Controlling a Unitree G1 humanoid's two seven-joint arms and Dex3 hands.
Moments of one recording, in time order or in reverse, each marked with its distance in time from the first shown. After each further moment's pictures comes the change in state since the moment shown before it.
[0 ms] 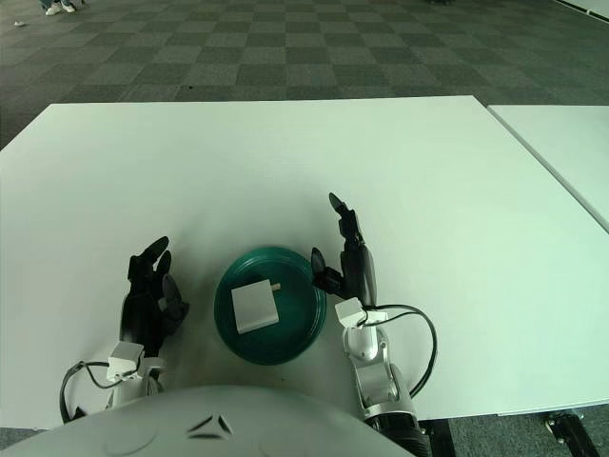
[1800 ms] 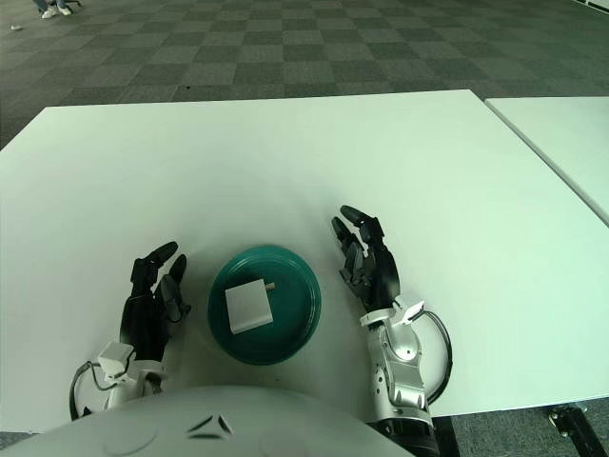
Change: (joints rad) left arm 0.059 0.013 -0.045 -0.107 -0.170 0.102 -0.080; right arm 0.032 0.034 -0.116 -0.065 0.712 0.236 0.562
